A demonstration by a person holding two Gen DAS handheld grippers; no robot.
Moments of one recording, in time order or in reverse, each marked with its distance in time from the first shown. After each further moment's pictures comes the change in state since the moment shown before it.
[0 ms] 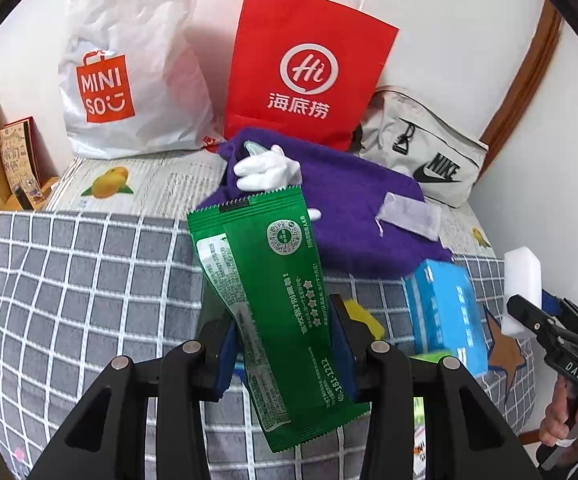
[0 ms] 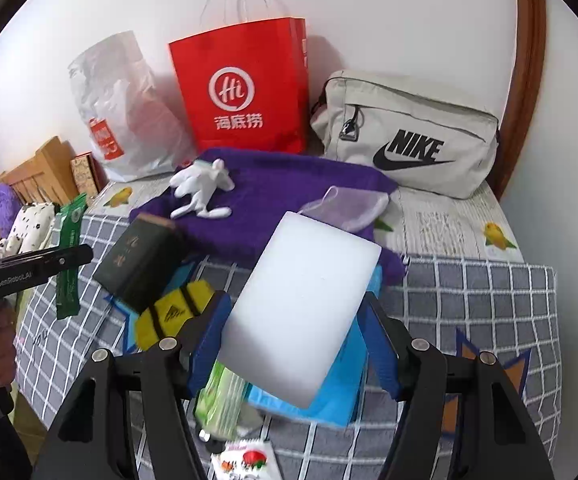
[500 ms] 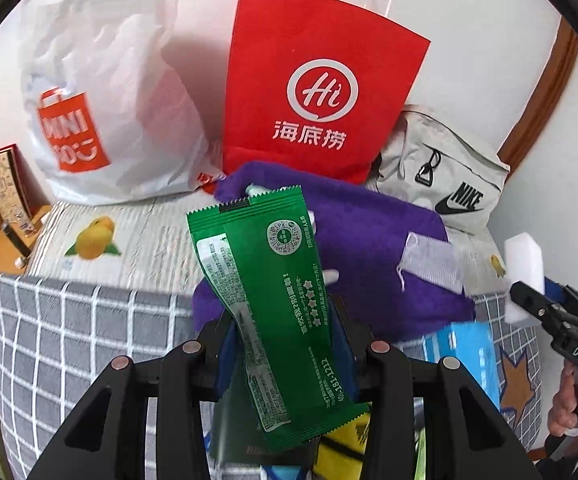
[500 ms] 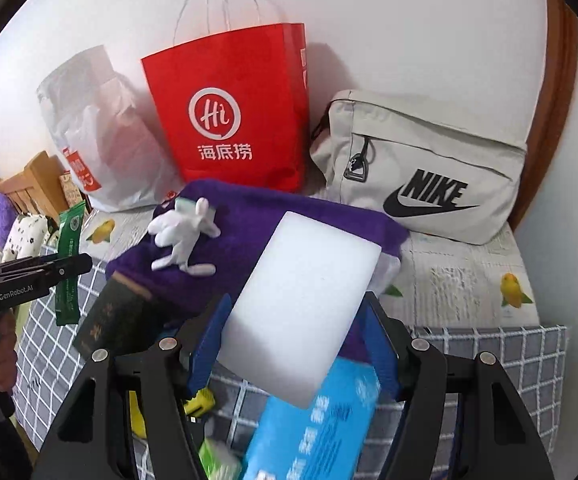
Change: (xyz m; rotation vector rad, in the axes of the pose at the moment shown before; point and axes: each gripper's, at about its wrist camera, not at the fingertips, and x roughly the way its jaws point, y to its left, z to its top) left arm 0.048 0.004 0.078 0.020 0.009 0.014; right arm 0.056 -0.010 0.081 -0.006 0.013 0.025
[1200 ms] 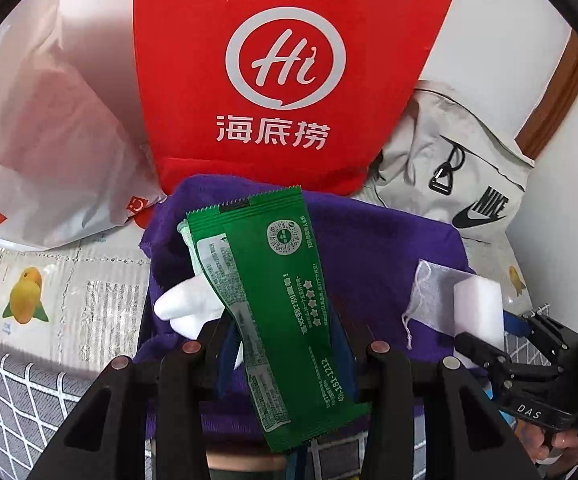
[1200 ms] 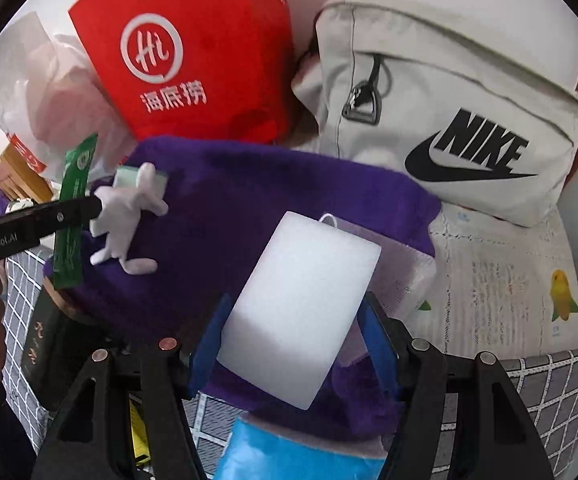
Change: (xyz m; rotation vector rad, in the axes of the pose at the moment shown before) left arm 0.100 -0.040 0.053 0.048 0.071 -0.008; right arm 0.120 -0.033 0.013 0.013 0.198 0.025
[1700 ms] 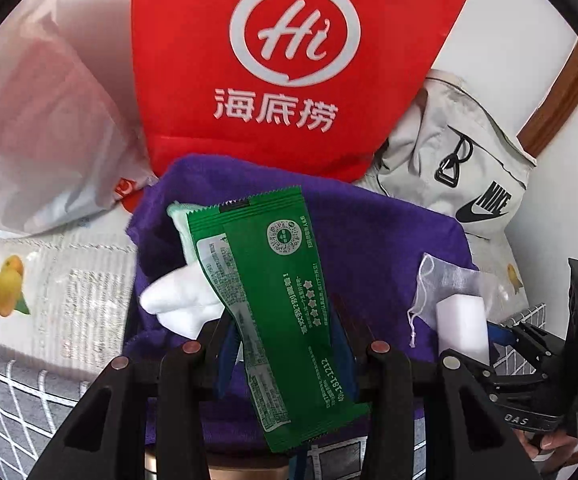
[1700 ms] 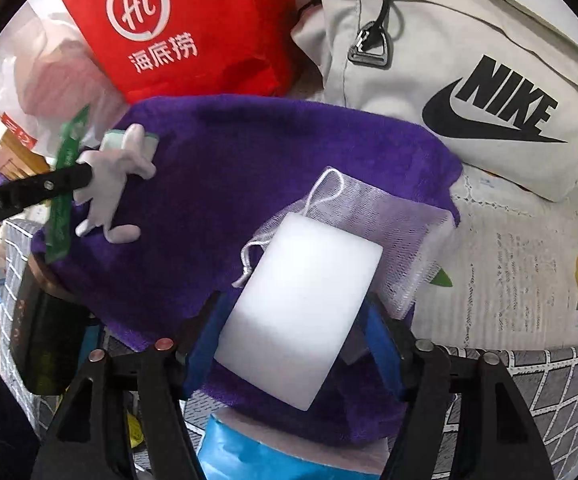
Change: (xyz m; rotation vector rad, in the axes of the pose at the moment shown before) left arm 0.020 0.009 -0.003 -0.027 0.053 -0.043; right arm 0.032 -0.003 -0.013 -0.006 0.098 0.052
